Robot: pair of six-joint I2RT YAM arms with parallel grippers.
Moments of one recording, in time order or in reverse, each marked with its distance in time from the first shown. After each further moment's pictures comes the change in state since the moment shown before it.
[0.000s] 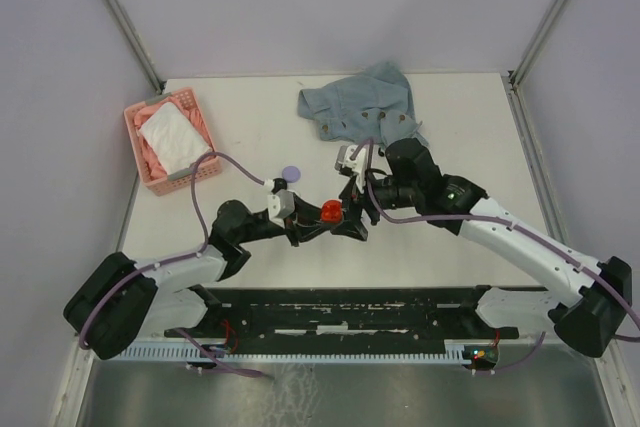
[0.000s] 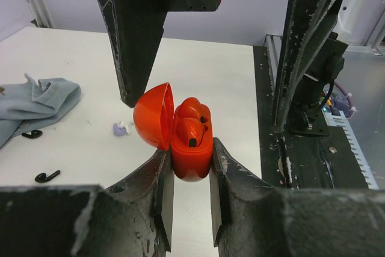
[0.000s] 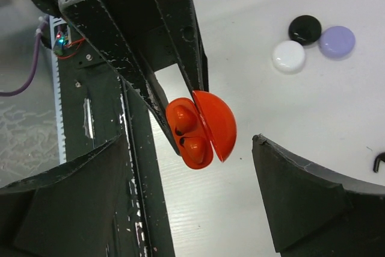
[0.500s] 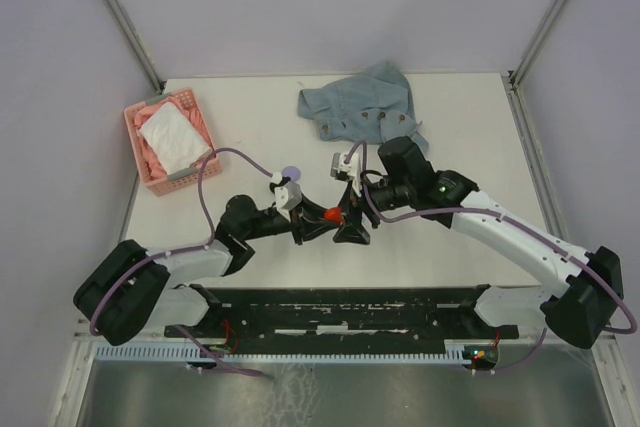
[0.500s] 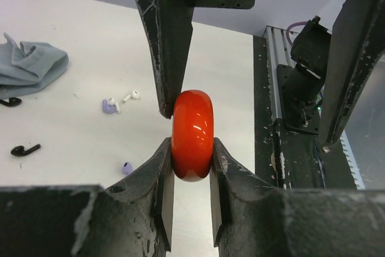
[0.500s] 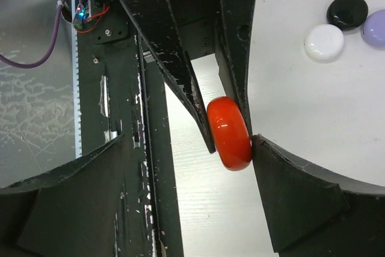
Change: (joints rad) left arm 0.006 0.077 0.024 -0.026 -0.009 -0.056; right arm -0.021 0.075 0.026 -0.089 -0.142 -0.066
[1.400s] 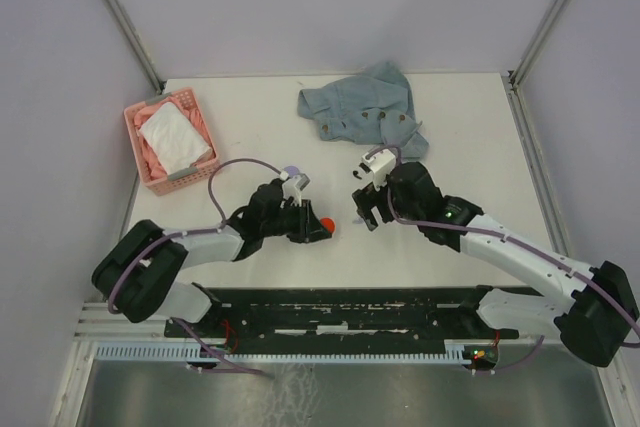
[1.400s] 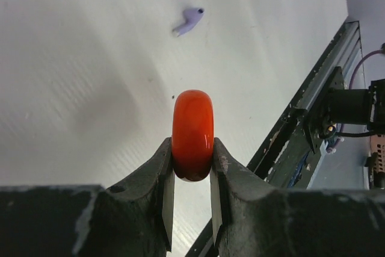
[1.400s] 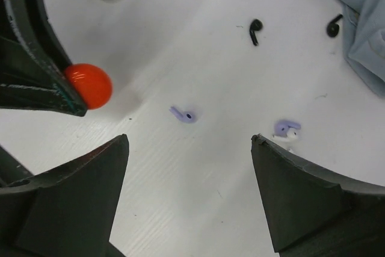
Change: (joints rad) left arm 0.027 0.137 0.116 -0.608 -0.258 -0.428; right arm 0.002 -0.125 -0.261 0.196 0.713 0.213
